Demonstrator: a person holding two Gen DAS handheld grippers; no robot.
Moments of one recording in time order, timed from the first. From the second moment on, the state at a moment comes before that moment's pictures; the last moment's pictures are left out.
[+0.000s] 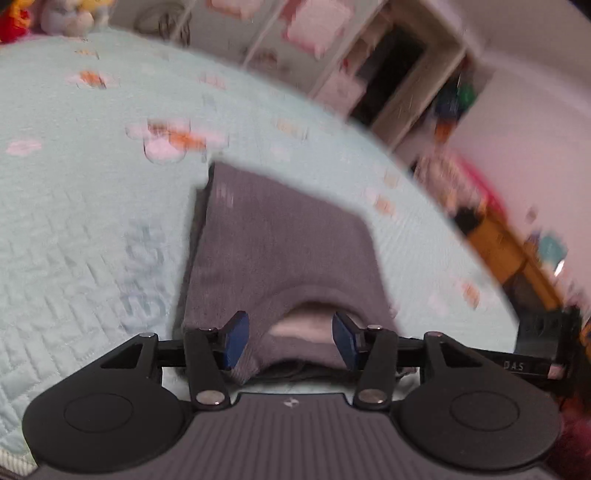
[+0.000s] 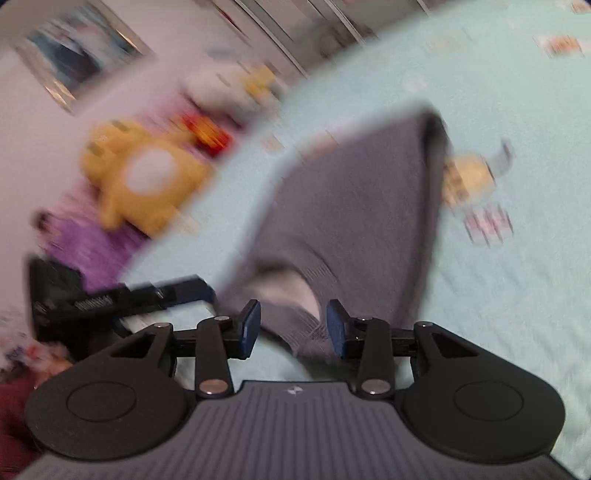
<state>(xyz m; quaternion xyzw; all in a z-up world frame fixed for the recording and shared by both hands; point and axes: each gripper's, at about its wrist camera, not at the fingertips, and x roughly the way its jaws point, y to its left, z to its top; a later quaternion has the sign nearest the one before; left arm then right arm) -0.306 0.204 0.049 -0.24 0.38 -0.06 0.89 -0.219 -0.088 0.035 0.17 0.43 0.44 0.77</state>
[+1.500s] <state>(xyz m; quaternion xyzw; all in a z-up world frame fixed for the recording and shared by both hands) -0.230 0.189 0.121 -0.11 0.61 0.09 0.78 -0.209 0.038 0.156 -0.07 0.56 0.19 0.80</state>
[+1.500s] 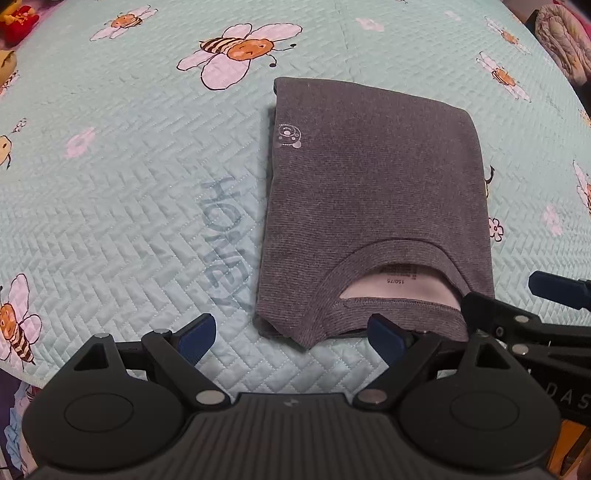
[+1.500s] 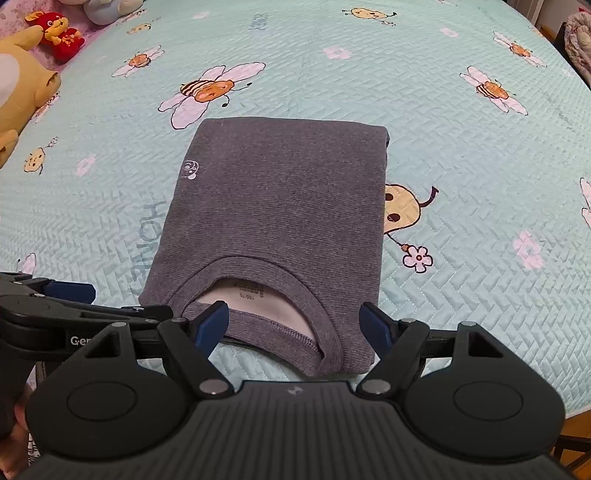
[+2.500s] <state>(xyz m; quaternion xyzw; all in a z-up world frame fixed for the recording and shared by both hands) -0.230 0.175 0.126 -0.06 0.59 0.11 0.79 -0.215 0.035 0.153 -0.07 0.56 0.20 0.80</state>
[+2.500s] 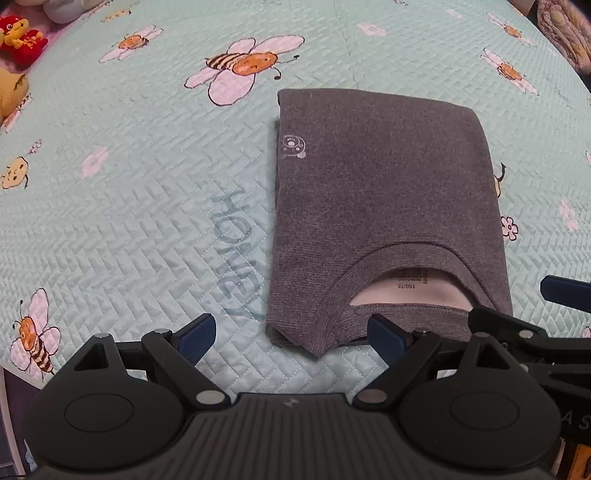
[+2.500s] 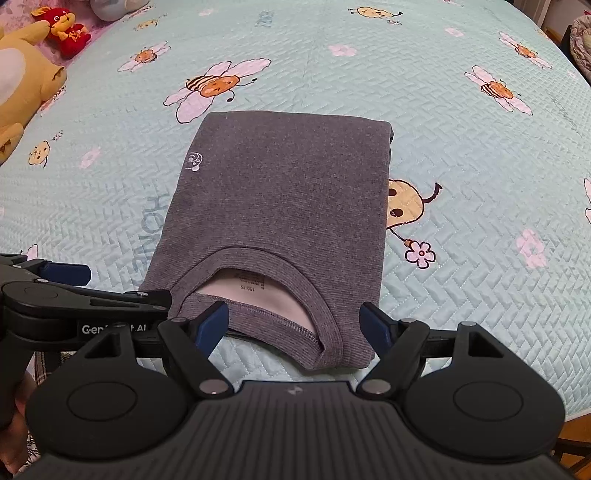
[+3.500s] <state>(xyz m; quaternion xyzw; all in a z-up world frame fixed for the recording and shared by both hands) -0.288 0.252 0.095 -0.39 0.46 0.07 0.79 -0.199 -0.041 0.129 0.08 0.53 0.28 0.80</state>
